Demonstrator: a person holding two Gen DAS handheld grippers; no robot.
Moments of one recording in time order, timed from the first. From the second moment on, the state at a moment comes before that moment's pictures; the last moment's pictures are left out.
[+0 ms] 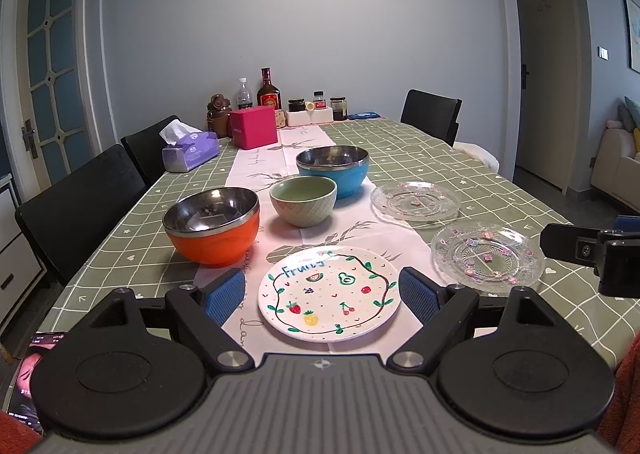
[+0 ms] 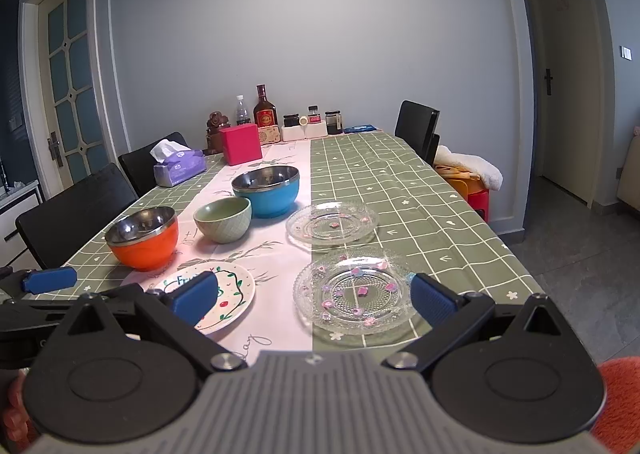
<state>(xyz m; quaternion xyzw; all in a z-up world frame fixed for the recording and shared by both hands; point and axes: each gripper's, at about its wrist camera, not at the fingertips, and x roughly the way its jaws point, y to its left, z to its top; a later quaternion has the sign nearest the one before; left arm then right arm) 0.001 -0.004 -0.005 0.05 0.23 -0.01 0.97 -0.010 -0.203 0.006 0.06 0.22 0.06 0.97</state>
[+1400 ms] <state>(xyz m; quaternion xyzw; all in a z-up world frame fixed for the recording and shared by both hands) 0.002 -0.002 -0.006 0.05 0.23 -0.01 0.97 -0.006 -0.199 0.000 0.05 0.23 0.06 0.97</state>
